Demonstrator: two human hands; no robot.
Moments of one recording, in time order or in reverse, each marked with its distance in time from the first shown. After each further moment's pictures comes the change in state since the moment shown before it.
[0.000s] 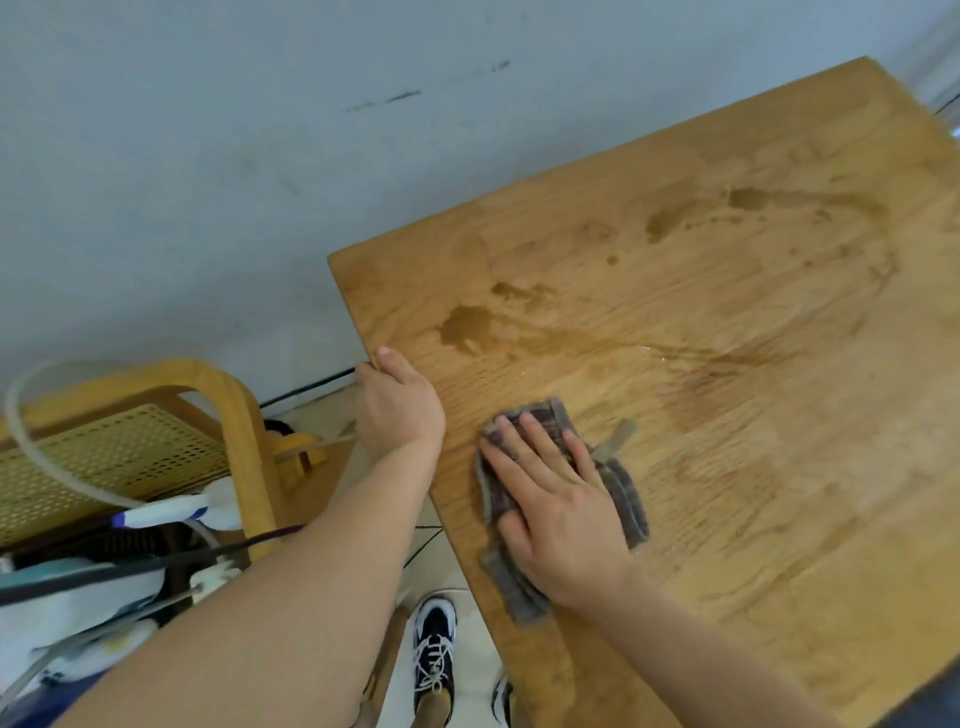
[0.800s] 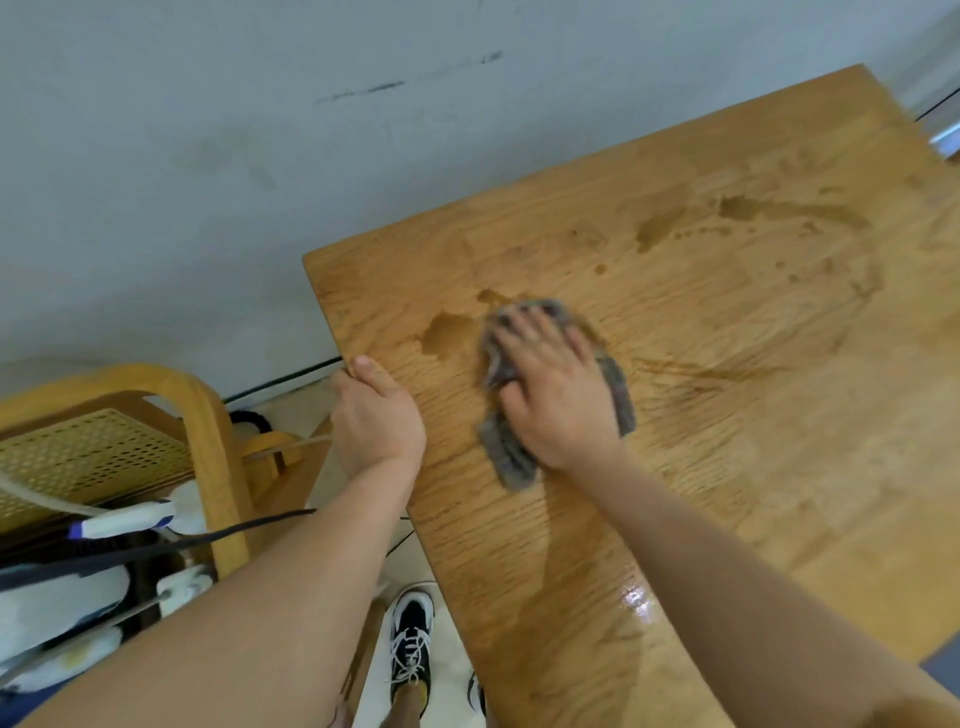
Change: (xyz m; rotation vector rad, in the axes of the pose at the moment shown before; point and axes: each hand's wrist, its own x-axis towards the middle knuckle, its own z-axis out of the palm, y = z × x) left_hand 0.000 0.002 0.001 -0.085 -0.013 -0.010; right_hand 0.099 0.053 -0.030 -0.036 0.078 0.137
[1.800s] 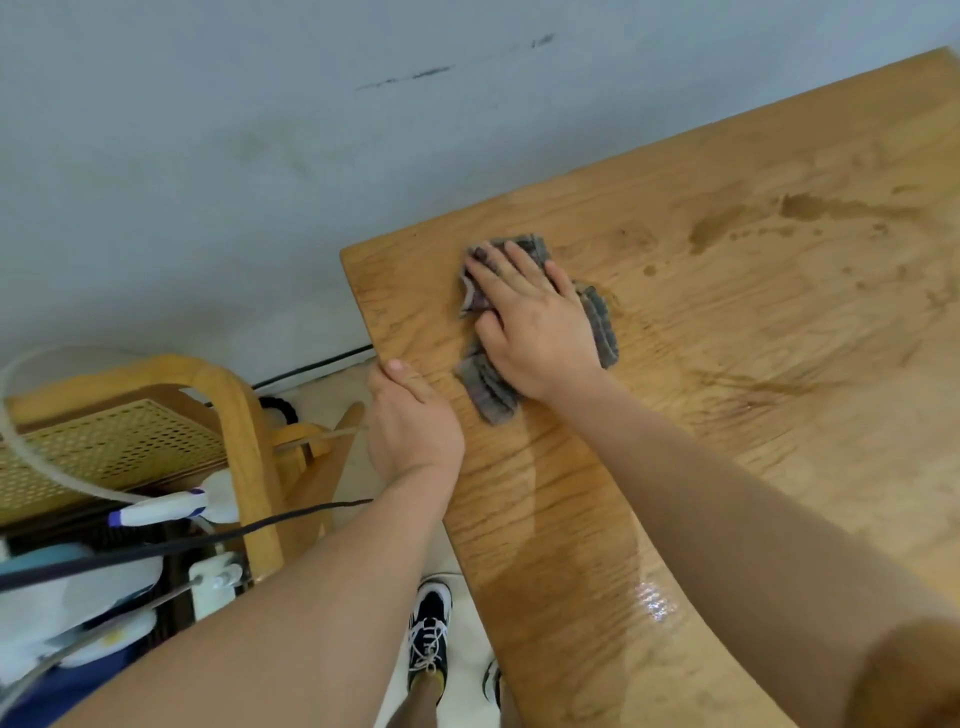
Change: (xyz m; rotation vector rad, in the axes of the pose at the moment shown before) left_hand 0.001 -0.002 -0.001 0.009 -0.008 0.037; right_hand 0.079 -0.035 0.008 0.004 -0.024 -0.105
